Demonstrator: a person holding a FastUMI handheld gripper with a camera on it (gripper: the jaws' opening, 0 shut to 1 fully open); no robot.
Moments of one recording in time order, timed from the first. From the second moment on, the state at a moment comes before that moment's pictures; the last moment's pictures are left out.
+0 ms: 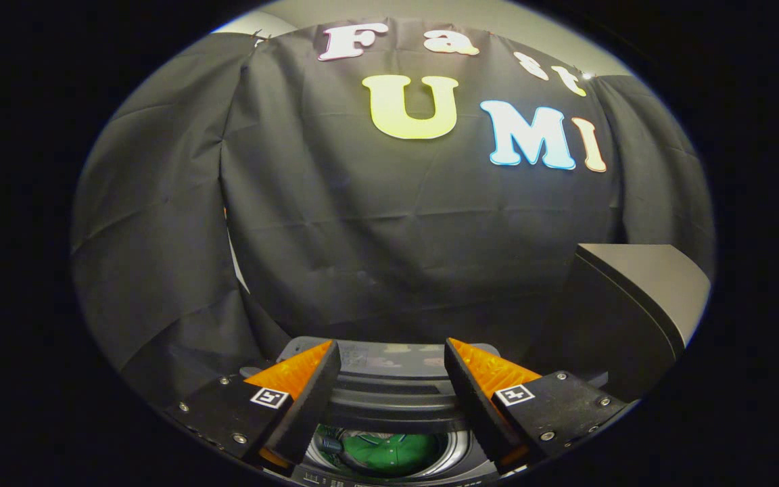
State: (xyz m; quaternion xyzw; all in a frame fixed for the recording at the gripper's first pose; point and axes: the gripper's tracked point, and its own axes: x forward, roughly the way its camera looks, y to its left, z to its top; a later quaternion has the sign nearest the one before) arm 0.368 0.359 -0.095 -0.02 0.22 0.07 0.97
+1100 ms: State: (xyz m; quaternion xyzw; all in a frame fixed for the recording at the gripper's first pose) arm 0.242 0.340 -0.089 -0.01 0.19 0.15 0.97
